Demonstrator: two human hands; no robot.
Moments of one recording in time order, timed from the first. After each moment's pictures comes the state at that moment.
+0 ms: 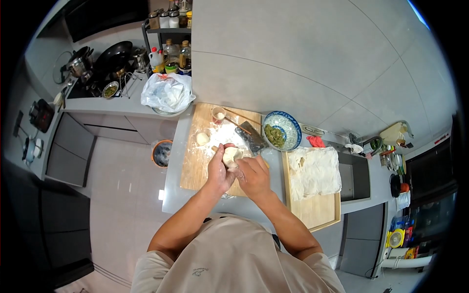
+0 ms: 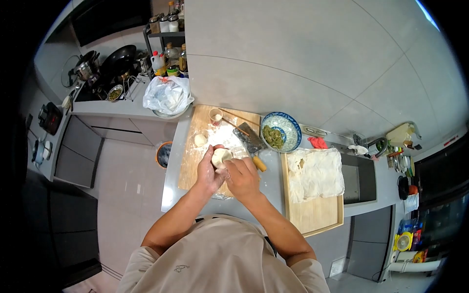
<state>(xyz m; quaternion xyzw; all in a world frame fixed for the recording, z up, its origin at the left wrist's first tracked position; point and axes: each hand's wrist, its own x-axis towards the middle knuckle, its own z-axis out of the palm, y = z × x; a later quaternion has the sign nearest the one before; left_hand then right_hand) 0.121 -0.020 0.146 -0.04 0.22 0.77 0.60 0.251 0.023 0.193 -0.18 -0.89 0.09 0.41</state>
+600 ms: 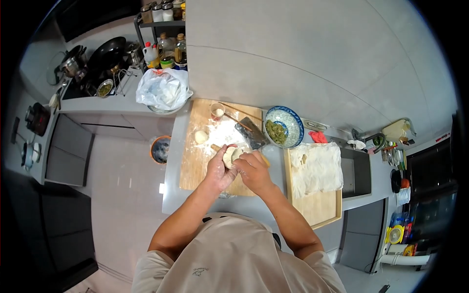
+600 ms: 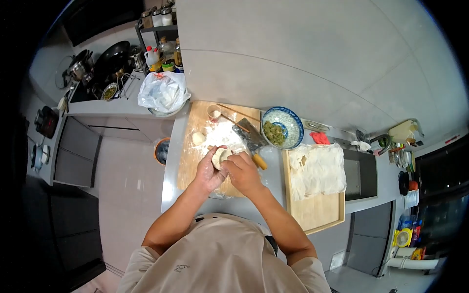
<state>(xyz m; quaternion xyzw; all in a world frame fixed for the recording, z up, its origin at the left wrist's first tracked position) 0.103 -0.002 0.115 -0.12 0.20 0.71 0.67 0.246 0.063 0.160 -0.13 -0.91 0.16 0.36</state>
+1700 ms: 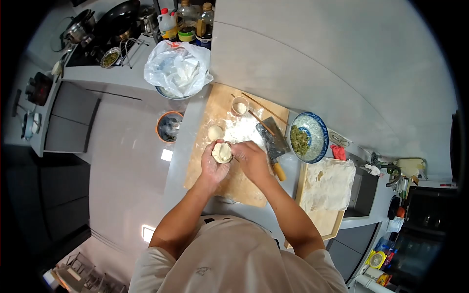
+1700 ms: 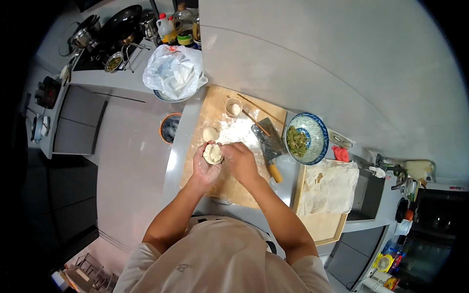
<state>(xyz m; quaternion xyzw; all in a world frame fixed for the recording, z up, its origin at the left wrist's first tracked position) 0.026 0.030 0.006 -0.24 0.13 0.80 0.53 0.142 0.132 0.095 -0.23 -0.86 0.40 0.22</state>
